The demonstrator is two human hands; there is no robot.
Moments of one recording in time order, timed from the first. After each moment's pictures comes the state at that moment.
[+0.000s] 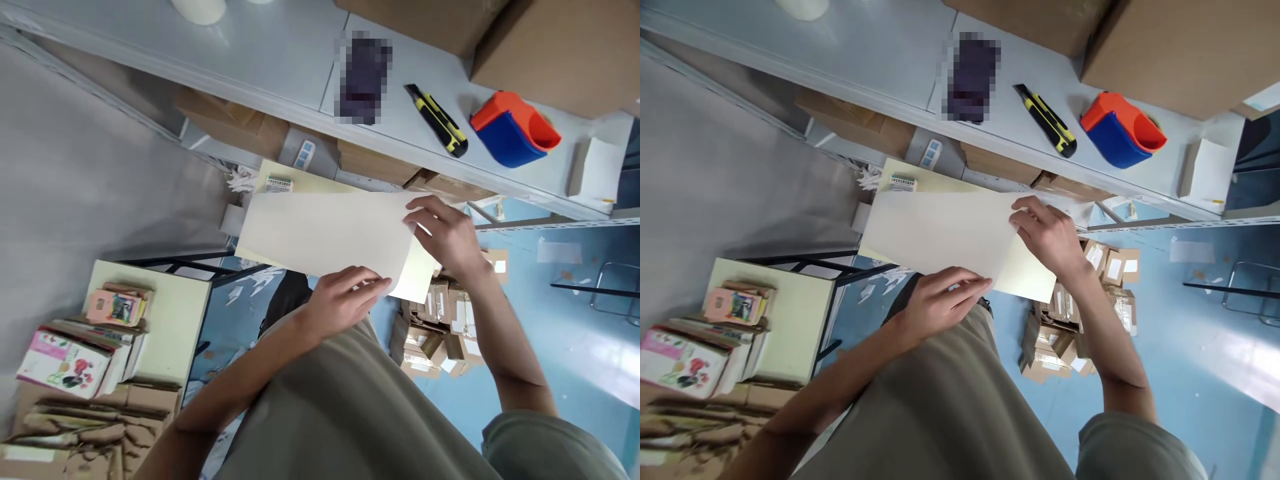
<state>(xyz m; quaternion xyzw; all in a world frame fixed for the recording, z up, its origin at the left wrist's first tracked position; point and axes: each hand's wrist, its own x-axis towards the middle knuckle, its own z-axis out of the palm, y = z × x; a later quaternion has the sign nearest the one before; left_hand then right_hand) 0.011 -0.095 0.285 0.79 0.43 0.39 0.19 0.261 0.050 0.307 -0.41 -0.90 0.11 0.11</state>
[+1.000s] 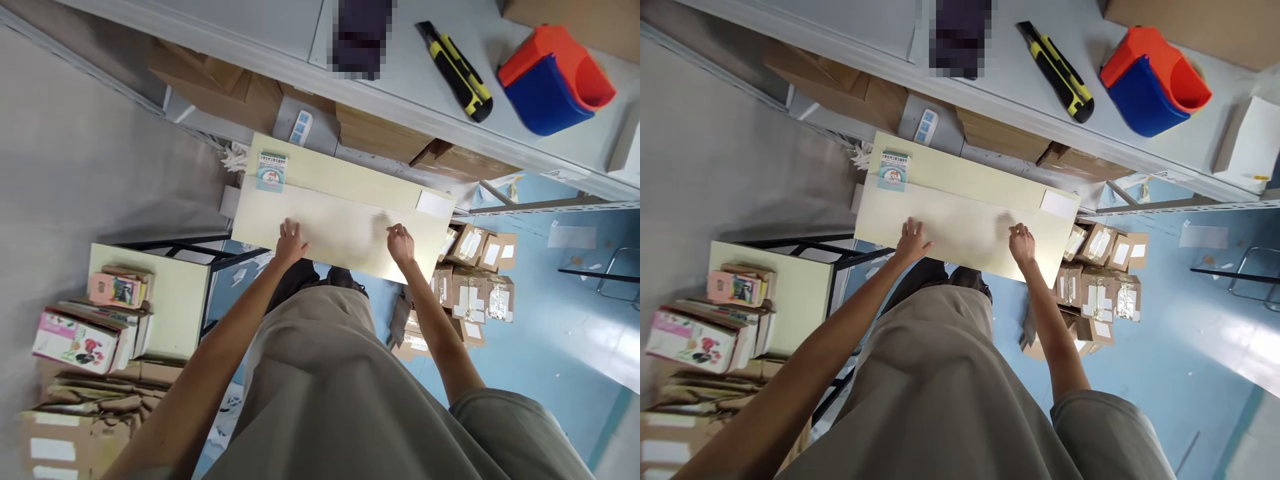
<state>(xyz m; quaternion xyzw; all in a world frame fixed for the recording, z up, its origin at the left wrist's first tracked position) -0.115 -0.103 -0.008 0.60 0.73 -0.09 0.33 0.278 -0.025 0.019 -0.60 -0.77 0.20 -0.08</state>
